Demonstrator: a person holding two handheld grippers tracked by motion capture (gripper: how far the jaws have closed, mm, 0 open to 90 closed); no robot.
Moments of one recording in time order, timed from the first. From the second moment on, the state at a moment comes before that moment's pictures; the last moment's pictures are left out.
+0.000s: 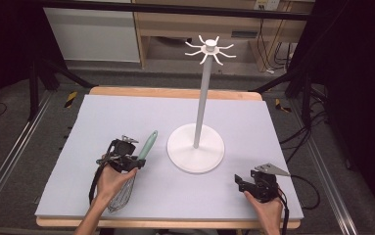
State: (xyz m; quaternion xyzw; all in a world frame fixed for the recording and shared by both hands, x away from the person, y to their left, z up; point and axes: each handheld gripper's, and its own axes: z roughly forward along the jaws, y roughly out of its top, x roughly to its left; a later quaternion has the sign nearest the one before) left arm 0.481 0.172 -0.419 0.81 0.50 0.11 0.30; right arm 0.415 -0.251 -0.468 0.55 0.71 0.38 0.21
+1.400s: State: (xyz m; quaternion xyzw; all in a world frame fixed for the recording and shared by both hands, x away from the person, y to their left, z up) left arm 0.445 0.196 -0.339 0.73 0.42 0.18 0.50; right arm 0.412 -0.255 -0.467 0.55 0.69 0.40 0.24
